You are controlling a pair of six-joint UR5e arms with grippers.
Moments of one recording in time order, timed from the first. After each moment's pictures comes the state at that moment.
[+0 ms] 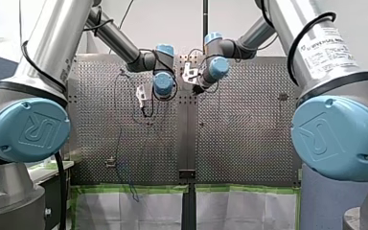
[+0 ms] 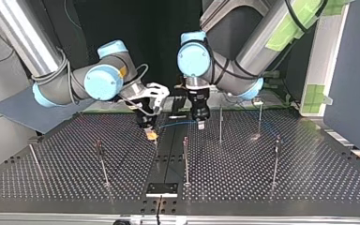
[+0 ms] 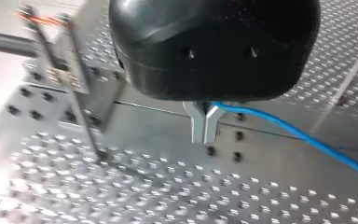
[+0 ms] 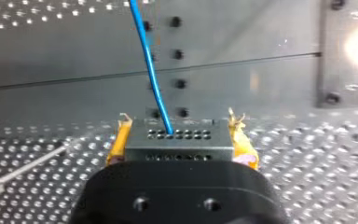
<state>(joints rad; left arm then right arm) -0.48 -1.88 -1.64 -2.80 -2.13 -1.79 2.21 -1.10 1.26 0.03 1.51 1.75</state>
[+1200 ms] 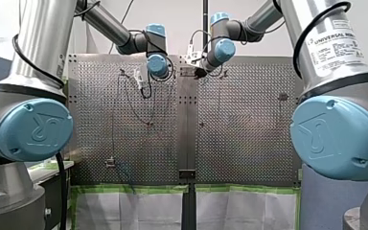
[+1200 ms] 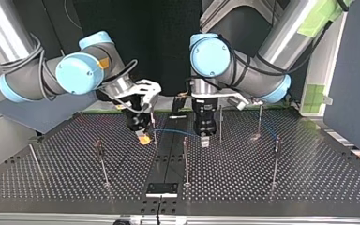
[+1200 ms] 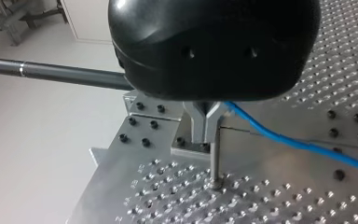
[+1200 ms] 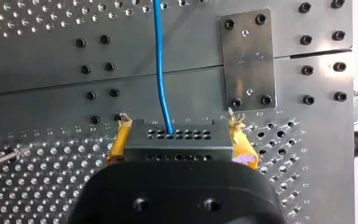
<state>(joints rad) -0.42 -1.77 -1.61 -2.77 -2.01 -1.77 2.19 -1.20 1.26 0.06 1.45 1.75</state>
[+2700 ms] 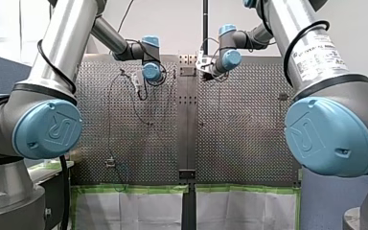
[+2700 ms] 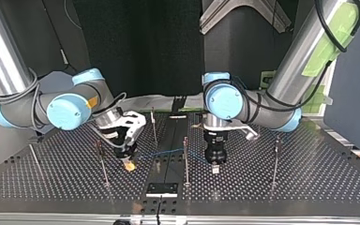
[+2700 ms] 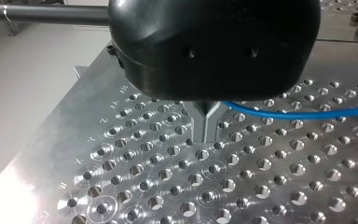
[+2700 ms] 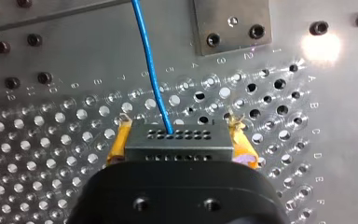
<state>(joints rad) -0.29 -1.91 -1.44 -2.78 -1.87 -1.77 2.08 -1.04 1.05 0.06 1.38 1.77</state>
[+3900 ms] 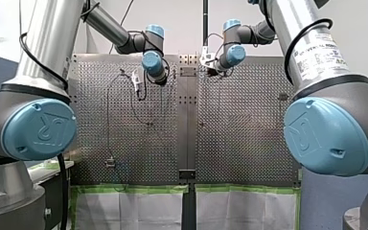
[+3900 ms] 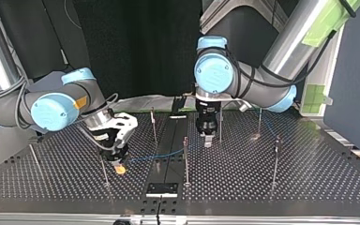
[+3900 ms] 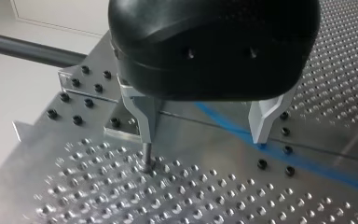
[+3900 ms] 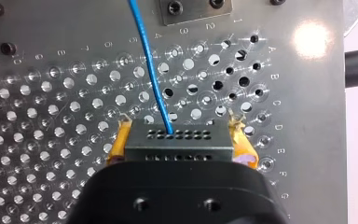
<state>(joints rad) -0.38 -1.79 -1.55 -3.02 -1.92 -1.79 2.06 -1.07 1.05 0.07 1.38 1.76</state>
